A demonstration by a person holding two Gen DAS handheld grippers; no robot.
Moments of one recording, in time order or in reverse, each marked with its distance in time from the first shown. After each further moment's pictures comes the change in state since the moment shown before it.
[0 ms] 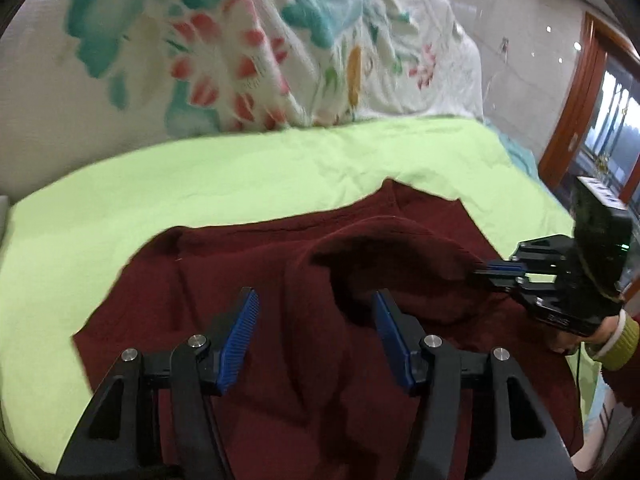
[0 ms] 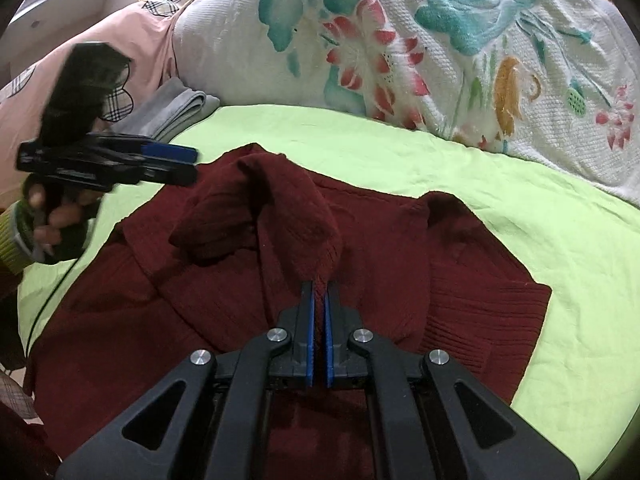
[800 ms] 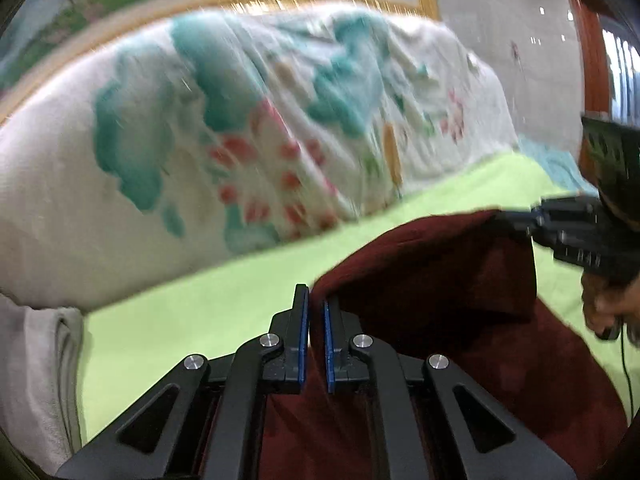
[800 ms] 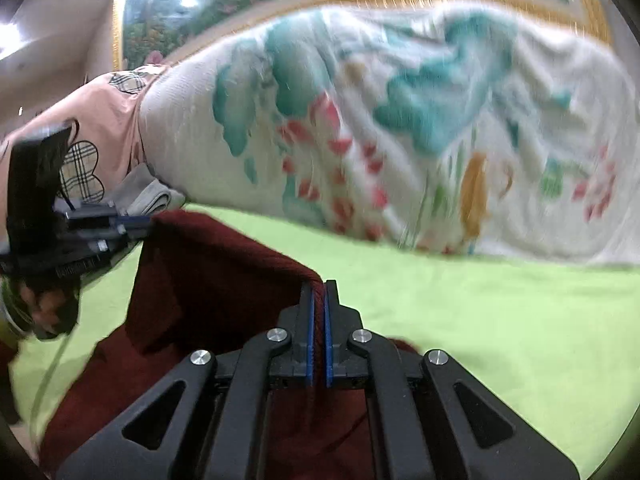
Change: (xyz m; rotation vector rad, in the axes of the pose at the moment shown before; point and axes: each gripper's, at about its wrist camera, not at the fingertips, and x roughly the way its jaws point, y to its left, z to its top) left arm -0.060 -0.004 0.056 0.141 -0.281 0.257; right arm -0.022 -0.020 0.095 0.020 -0.249 -0.099
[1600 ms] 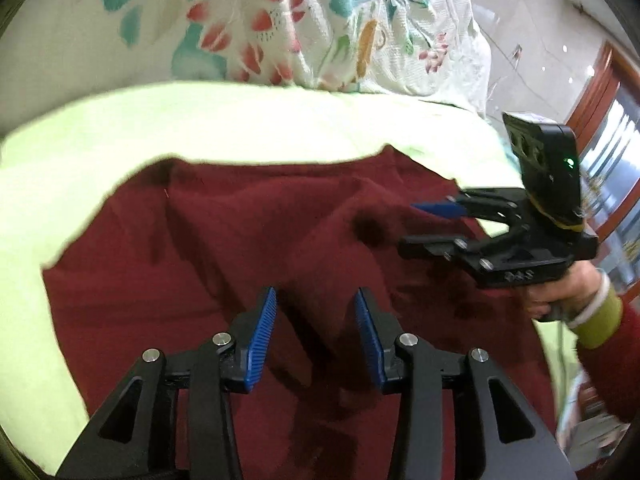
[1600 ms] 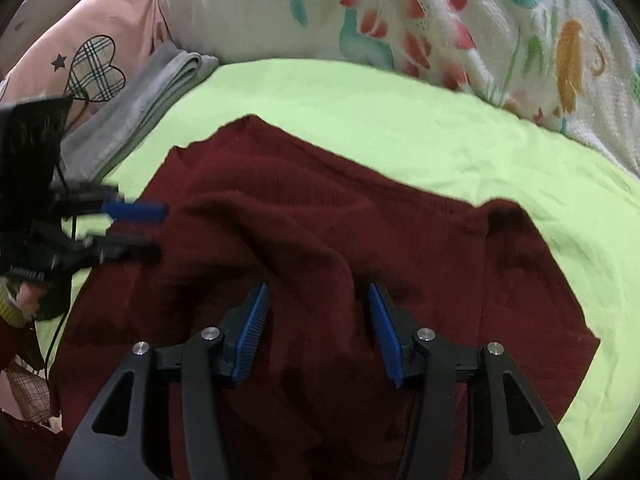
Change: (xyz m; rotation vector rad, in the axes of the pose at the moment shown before) left arm 0.033 -0.008 -0.094 -0.256 0.331 -0.307; right arm 0.073 0.029 -0.070 0.000 0.462 0.167
